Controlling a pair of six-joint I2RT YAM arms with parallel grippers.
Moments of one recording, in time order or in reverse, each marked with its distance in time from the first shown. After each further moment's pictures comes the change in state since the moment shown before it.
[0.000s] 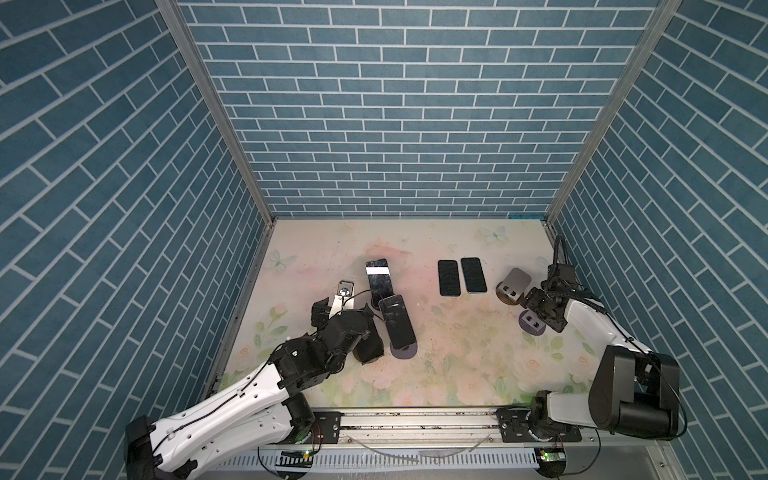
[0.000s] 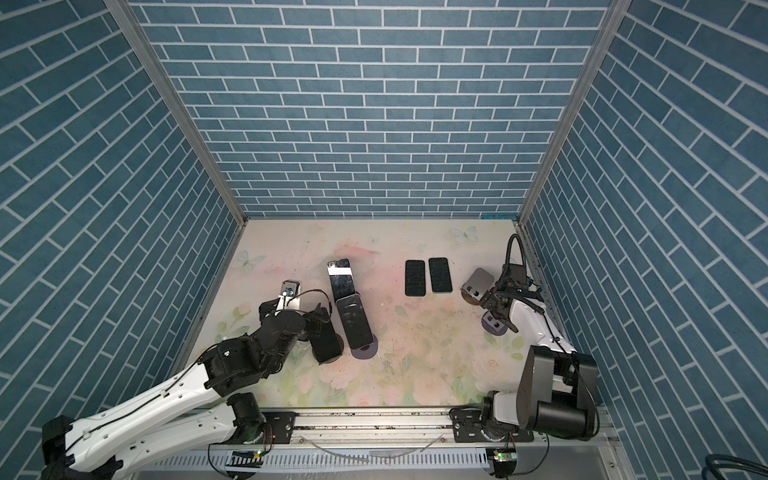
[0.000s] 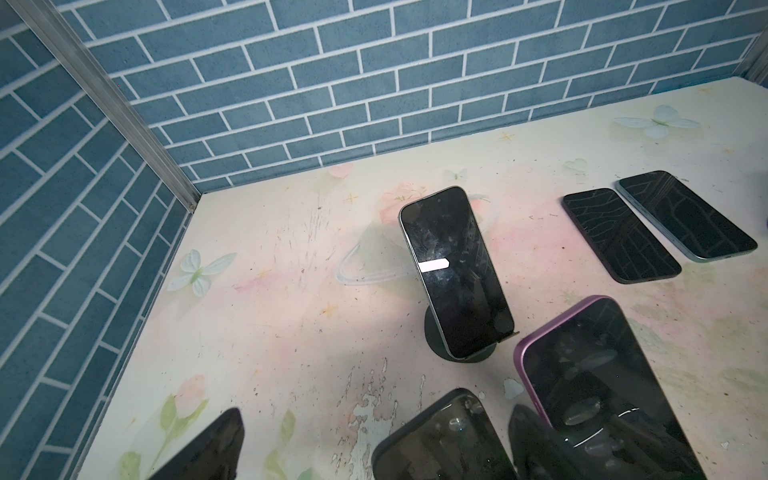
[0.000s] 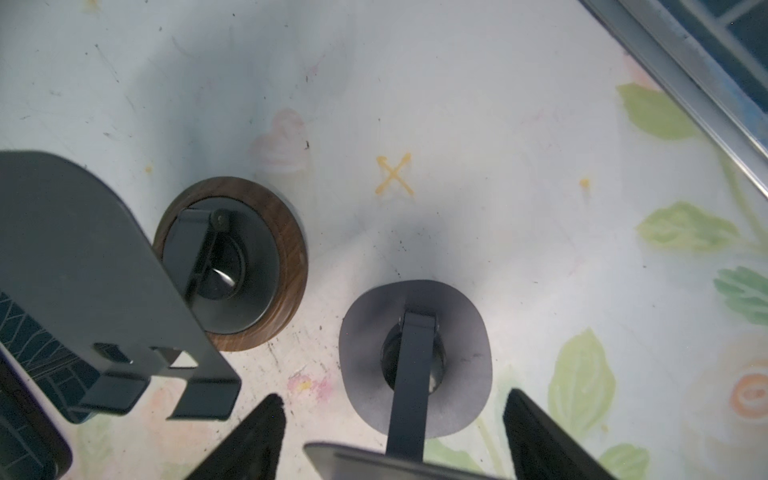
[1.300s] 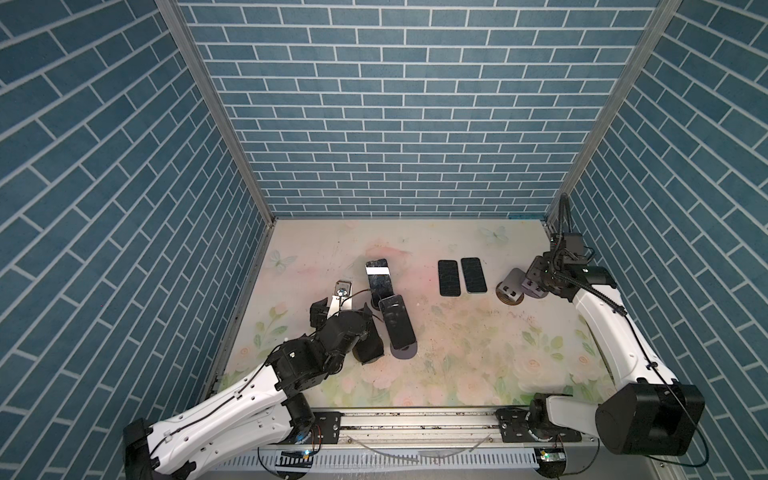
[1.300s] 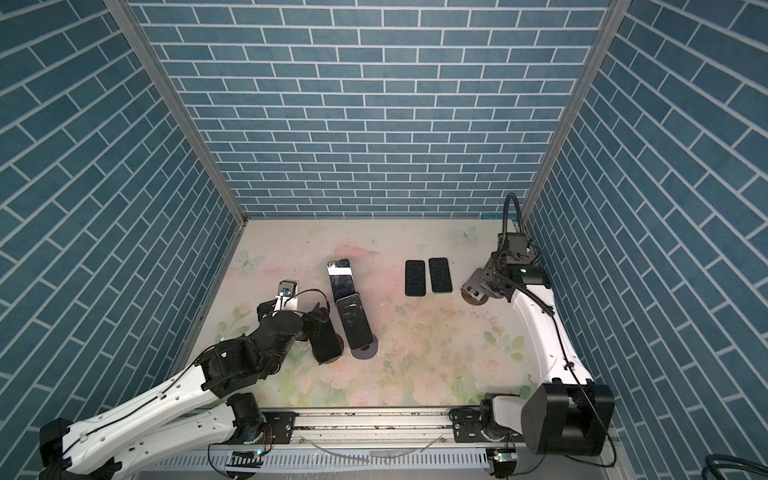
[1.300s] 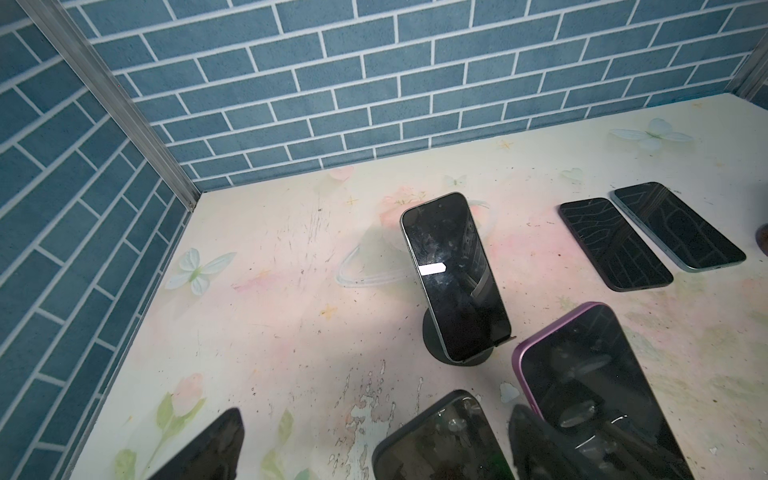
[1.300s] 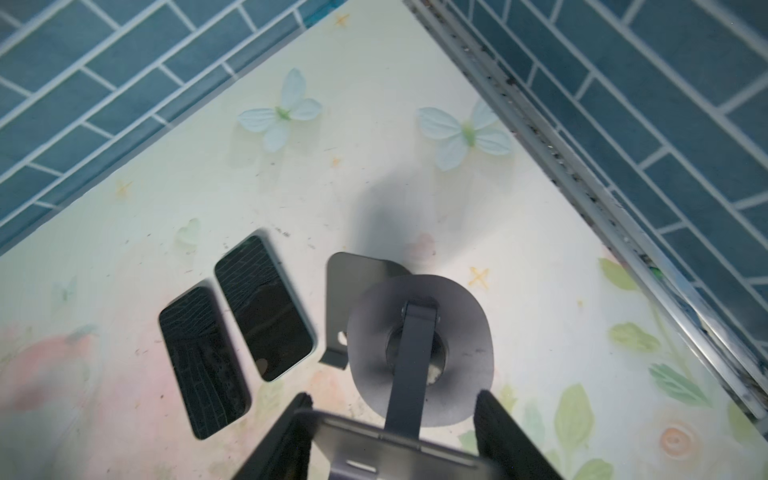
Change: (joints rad) left arm 0.000 -0.018 0.000 -0.004 0.000 -0.014; right arm 0.122 -0.103 0.326 -0.198 0.079 -0.056
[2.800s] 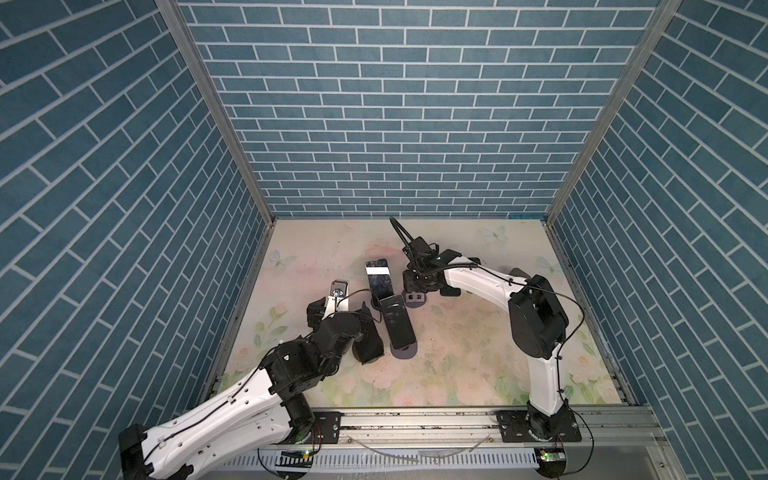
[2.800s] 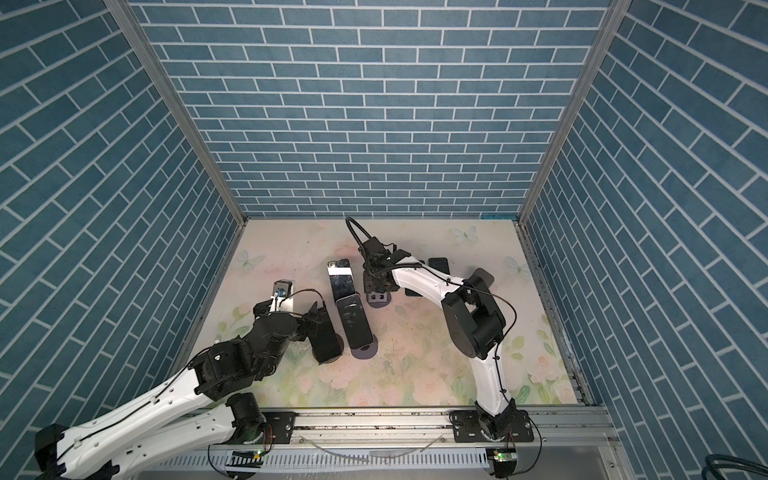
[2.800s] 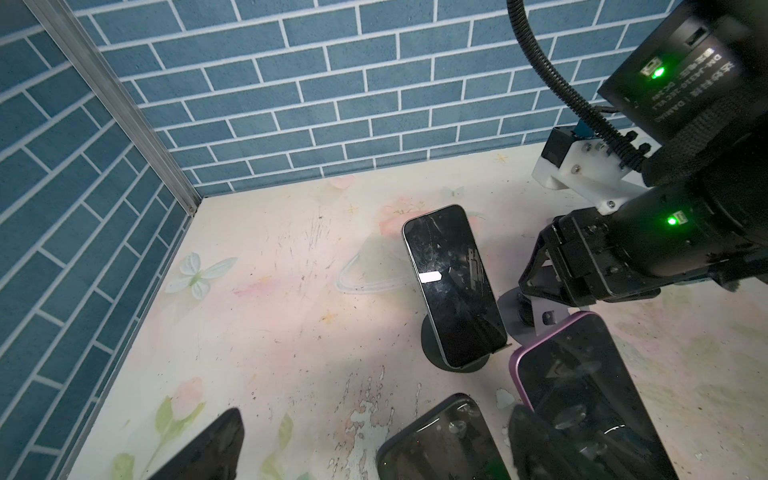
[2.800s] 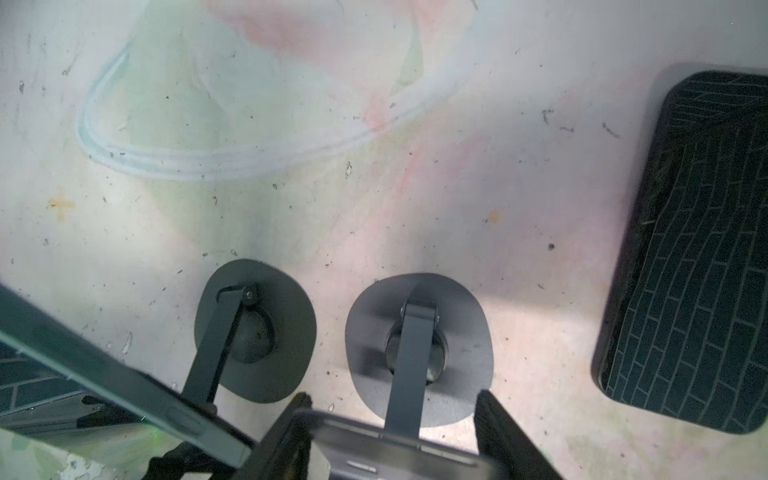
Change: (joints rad) left arm 0.000 -0.040 0.000 -0.002 0.000 0.002; right arm 0.775 0.788 0.484 0.099 -0.104 0.046
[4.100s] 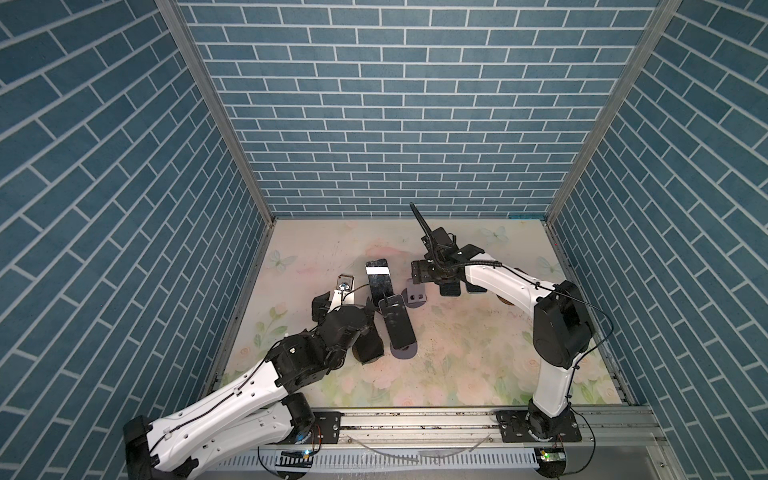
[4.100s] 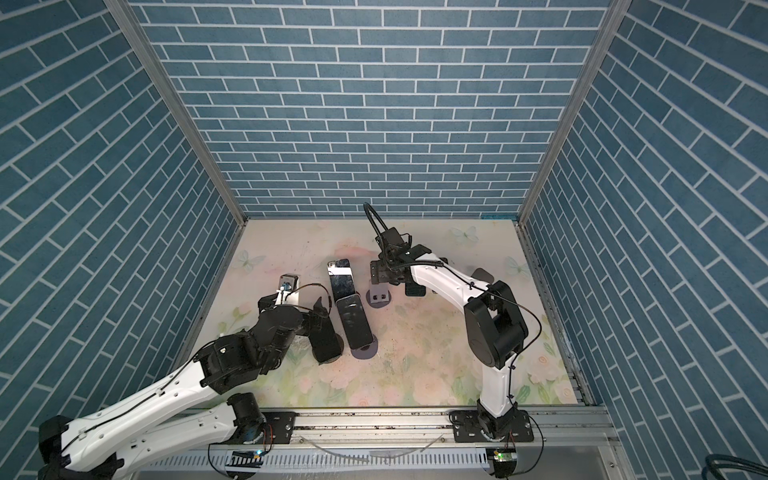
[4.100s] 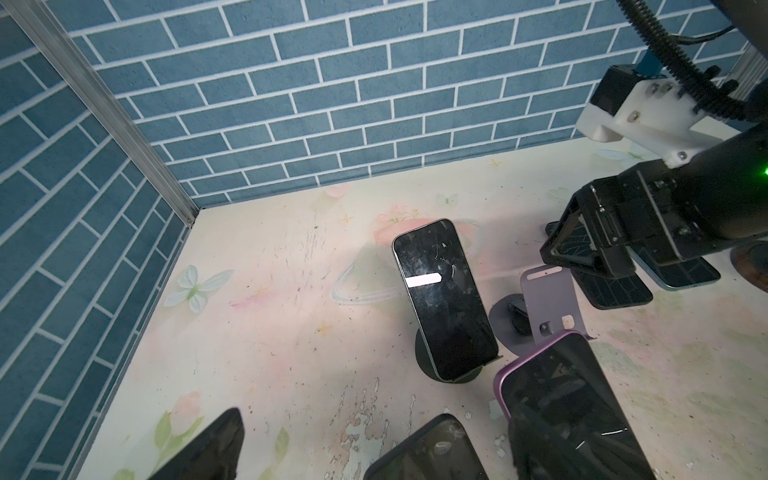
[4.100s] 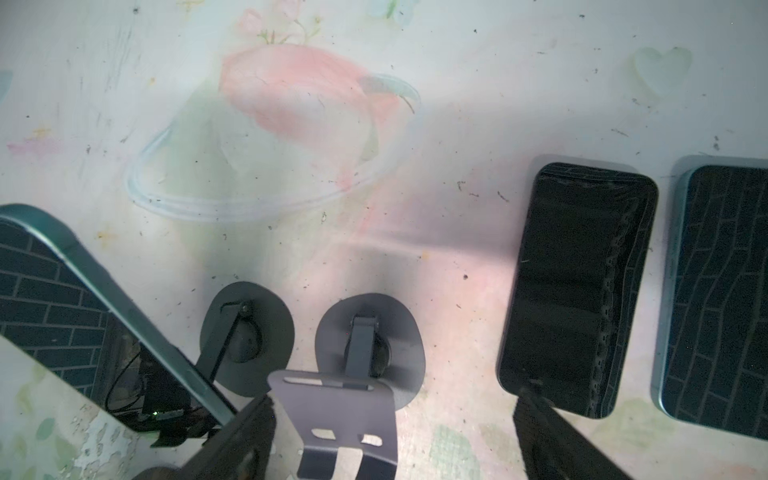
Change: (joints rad) left arm -0.001 0.068 0.060 0.009 0.002 0.023; right arm -0.074 -0.142 -0.079 0.048 -0.010 -0.094
